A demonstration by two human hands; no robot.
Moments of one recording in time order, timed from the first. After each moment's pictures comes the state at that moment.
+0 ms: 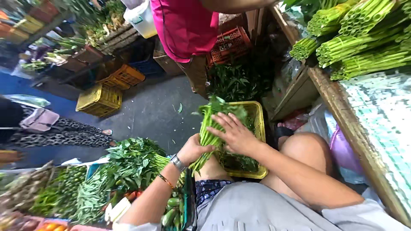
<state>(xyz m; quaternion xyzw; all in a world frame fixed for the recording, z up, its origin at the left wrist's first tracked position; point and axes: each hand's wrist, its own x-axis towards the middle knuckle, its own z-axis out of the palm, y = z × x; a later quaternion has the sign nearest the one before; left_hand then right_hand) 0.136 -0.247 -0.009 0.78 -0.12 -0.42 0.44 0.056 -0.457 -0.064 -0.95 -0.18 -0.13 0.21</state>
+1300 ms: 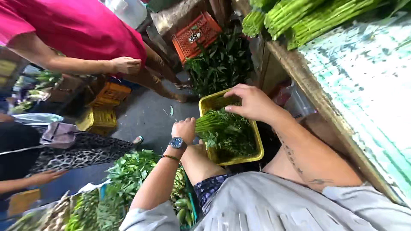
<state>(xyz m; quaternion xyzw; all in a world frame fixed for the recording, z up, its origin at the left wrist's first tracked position) 0.173 -0.330 -0.052 0.89 -0.37 -0.17 -0.22 0.014 -0.582 -0.042 -0.89 0.08 -0.11 0.44</state>
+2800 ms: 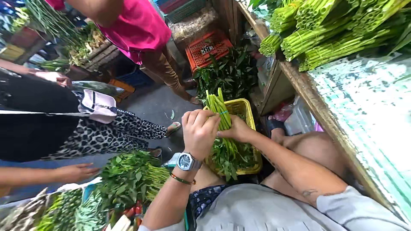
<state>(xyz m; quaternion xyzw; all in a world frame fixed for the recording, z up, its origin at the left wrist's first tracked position) 0.112 -0.353 0.011 0.79 -0.52 0.26 0.18 0.040 -0.512 -0.063 -0.71 0.06 0.00 0.70</state>
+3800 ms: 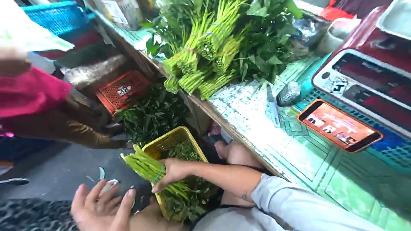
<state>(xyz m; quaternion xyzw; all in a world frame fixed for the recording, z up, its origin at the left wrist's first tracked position) 0.106 -0.298 0.000 0.80 -0.31 -0.08 0.51 0.030 -0.507 -0.064 -0.72 0.04 0.06 0.69</state>
